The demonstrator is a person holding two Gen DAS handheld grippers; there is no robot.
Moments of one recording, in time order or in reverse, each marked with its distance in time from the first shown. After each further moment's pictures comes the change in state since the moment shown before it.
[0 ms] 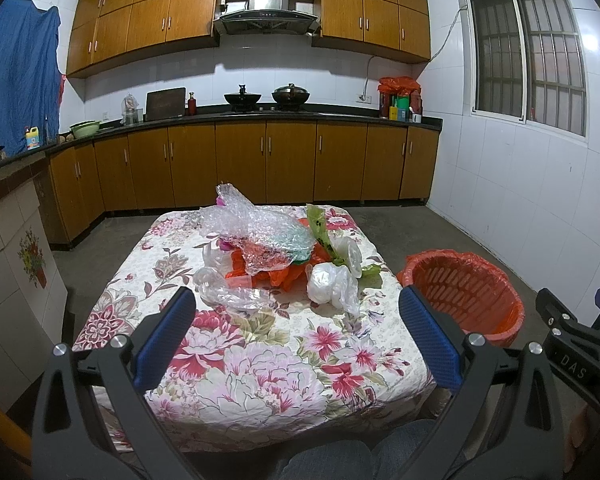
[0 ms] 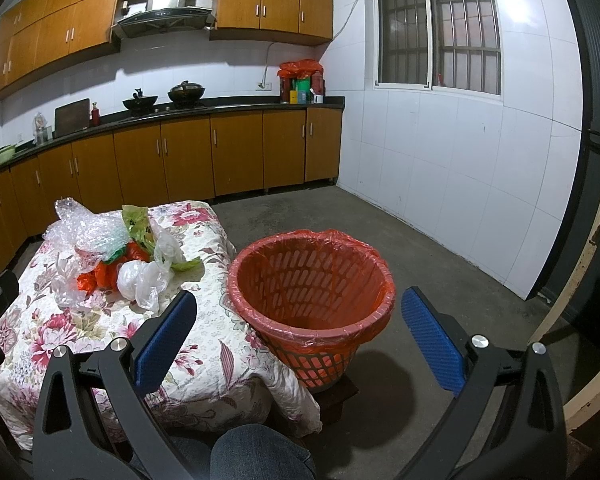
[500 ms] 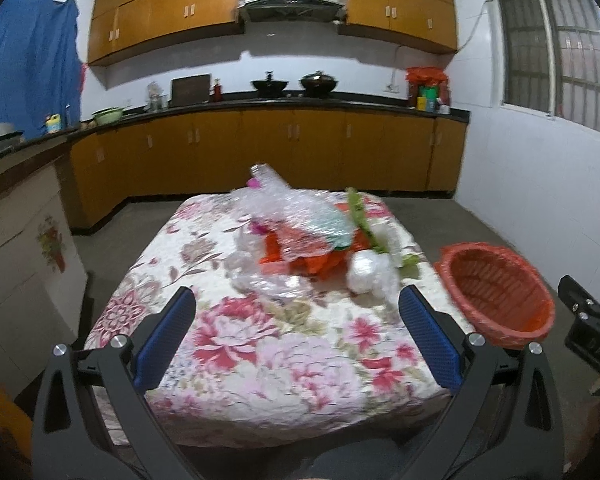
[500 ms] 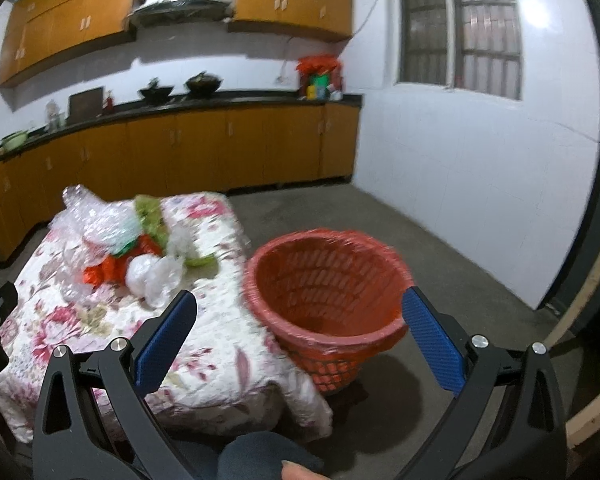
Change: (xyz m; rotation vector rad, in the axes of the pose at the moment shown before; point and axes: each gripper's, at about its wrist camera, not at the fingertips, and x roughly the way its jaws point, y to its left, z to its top) left arm 0.026 0.027 -0.017 -0.037 0.052 0.111; right arm 0.027 0.024 0.000 -0.050 0.035 0.067
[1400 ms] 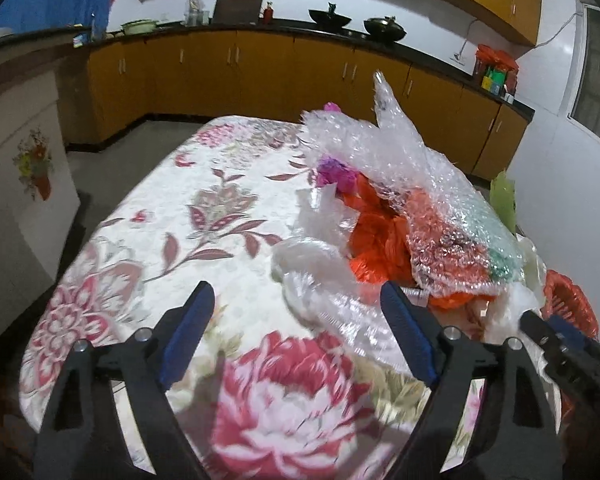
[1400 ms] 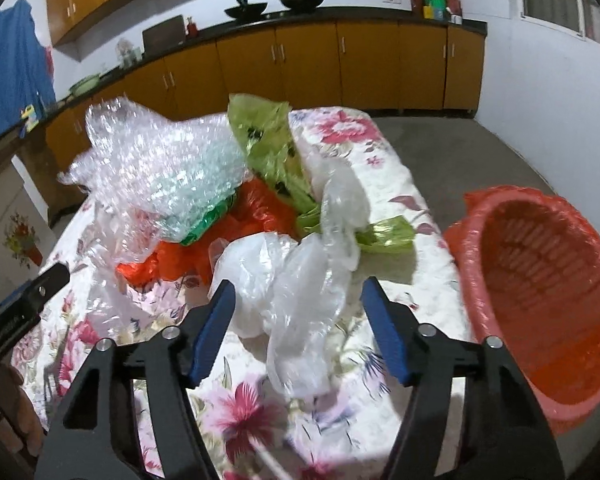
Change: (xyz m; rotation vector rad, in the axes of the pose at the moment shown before) left arm 0.206 0.096 0.011 -0.211 0.239 0.031; right arm 0.189 0.146 0.003 -0.089 0.294 0.367
